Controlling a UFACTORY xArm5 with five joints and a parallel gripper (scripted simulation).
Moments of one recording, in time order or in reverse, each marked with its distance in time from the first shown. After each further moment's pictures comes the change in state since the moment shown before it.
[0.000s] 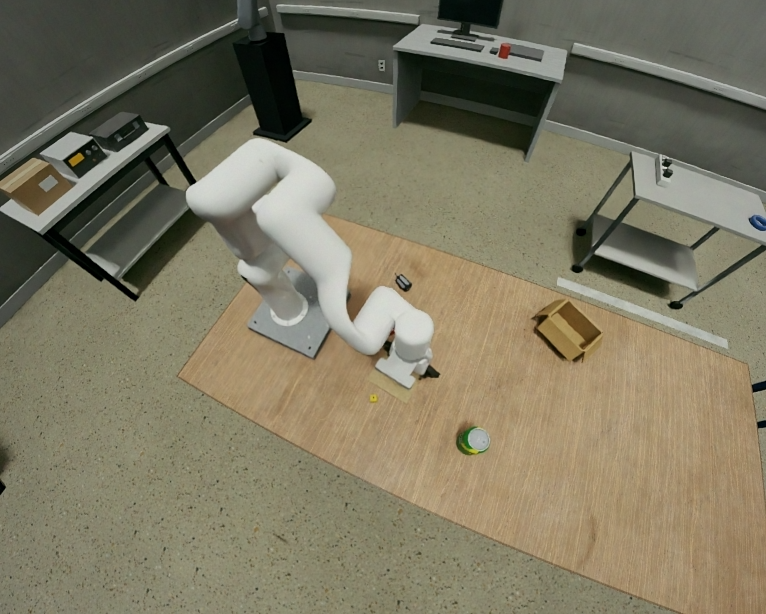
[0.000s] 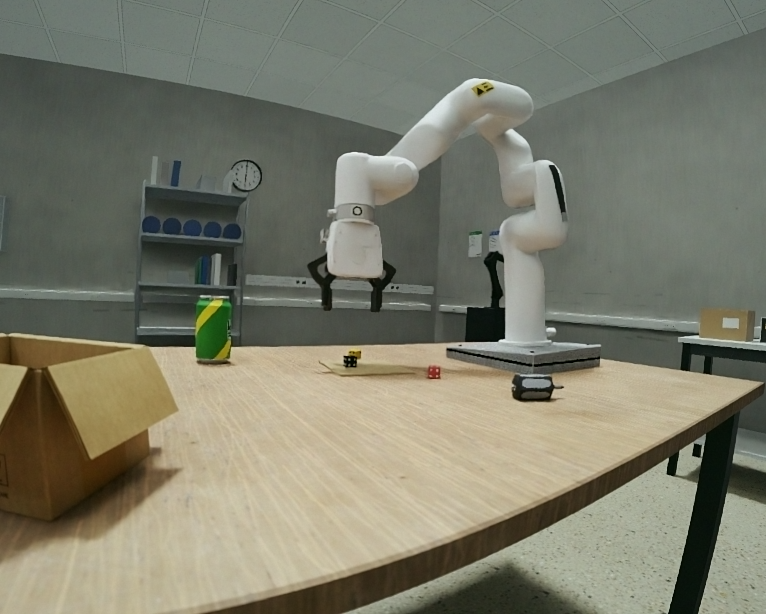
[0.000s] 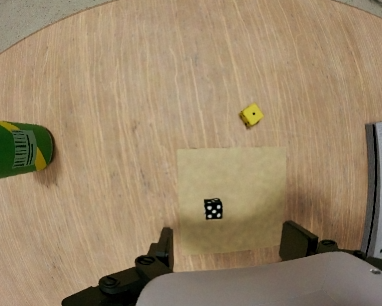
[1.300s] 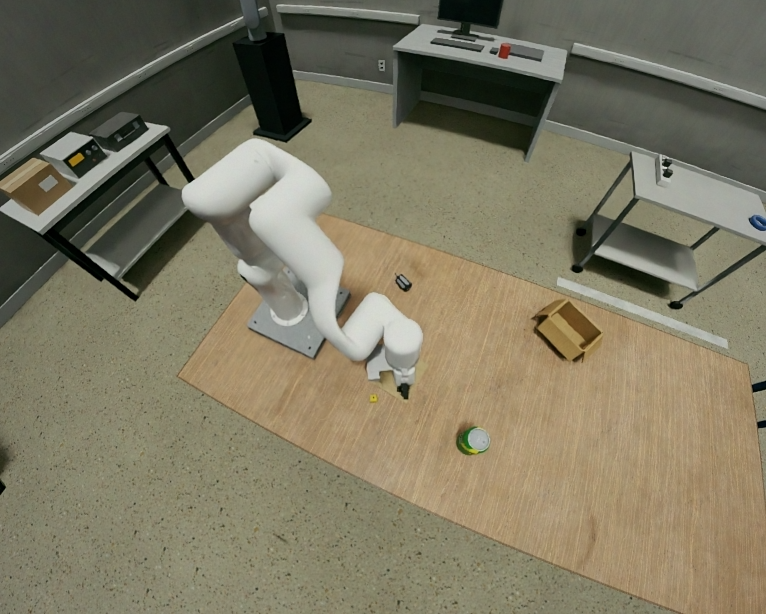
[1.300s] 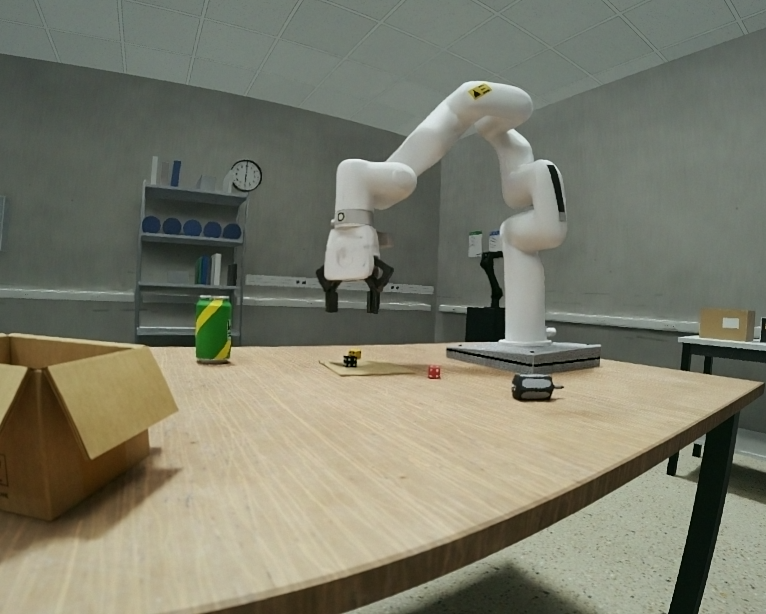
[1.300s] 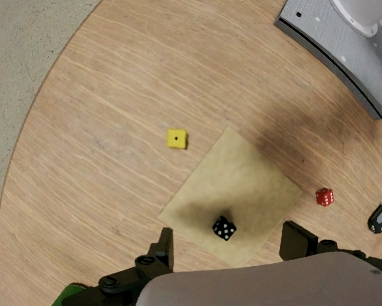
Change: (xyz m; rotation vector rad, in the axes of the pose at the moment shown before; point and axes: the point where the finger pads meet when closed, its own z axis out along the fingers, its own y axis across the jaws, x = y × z) arm 0.026 0.008 0.003 0.003 0.001 0.881
